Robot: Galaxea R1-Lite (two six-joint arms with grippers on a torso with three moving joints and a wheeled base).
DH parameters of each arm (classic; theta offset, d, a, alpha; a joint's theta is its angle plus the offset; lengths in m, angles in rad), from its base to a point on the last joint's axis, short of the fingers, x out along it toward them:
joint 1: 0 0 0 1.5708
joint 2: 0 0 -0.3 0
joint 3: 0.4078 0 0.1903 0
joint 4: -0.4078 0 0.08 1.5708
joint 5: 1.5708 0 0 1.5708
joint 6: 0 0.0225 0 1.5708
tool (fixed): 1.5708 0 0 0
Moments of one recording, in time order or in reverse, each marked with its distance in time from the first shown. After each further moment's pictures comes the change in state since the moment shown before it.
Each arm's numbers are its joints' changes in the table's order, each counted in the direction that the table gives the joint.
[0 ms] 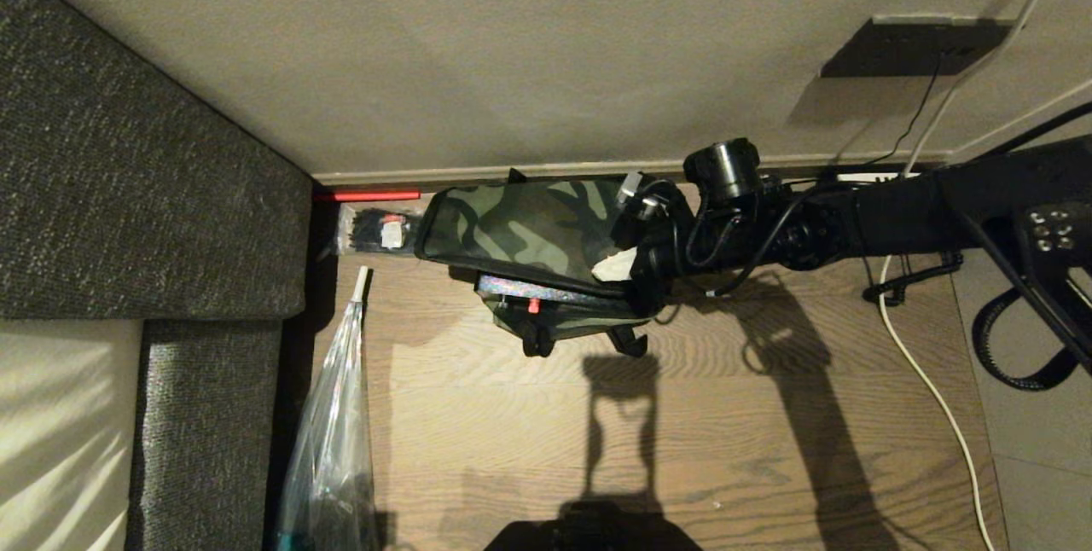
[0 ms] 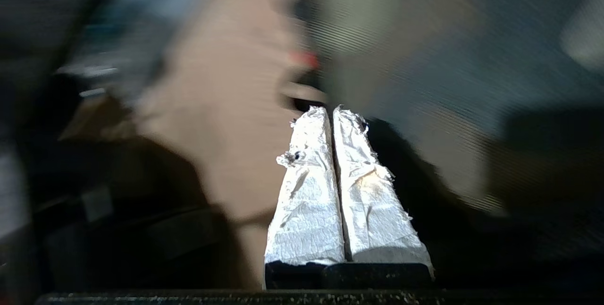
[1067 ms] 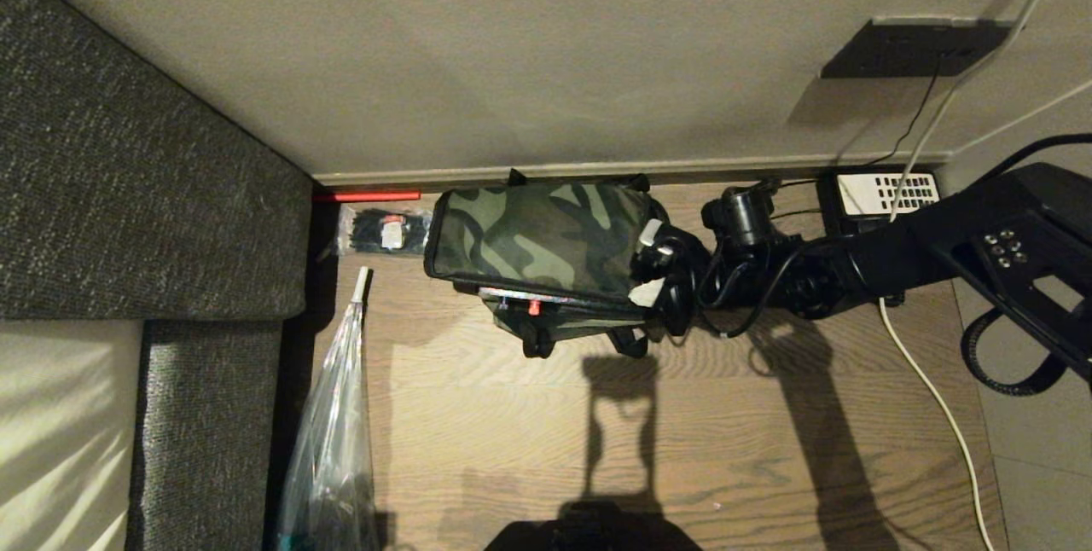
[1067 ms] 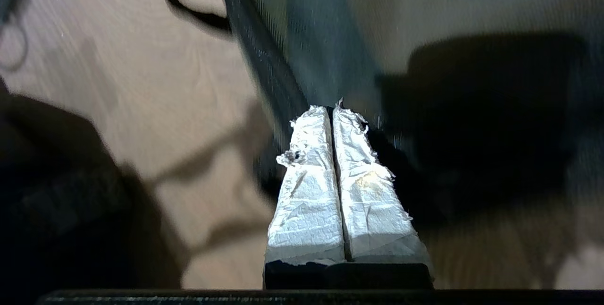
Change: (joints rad) left arm 0.000 0.000 0.000 0.000 0.000 0.000; right arm -0.069 -0.021 -0.246 0.210 0.222 -0.101
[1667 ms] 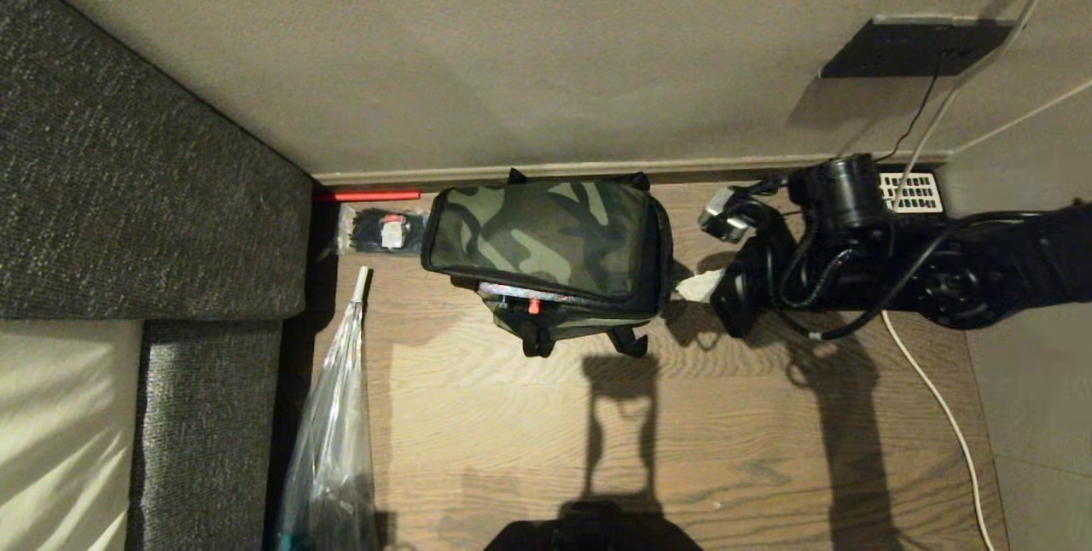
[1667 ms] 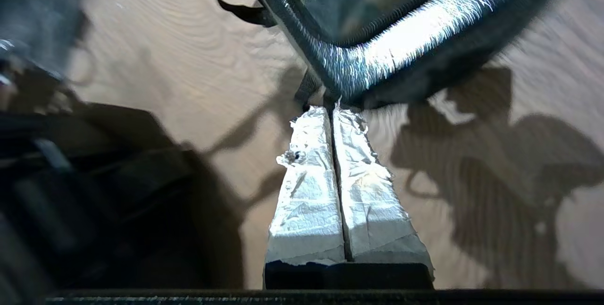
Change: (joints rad) left arm 0.000 0.000 0.000 0.000 0.000 0.000; right arm -0.003 0.379 -0.301 -0.014 0.007 0.153
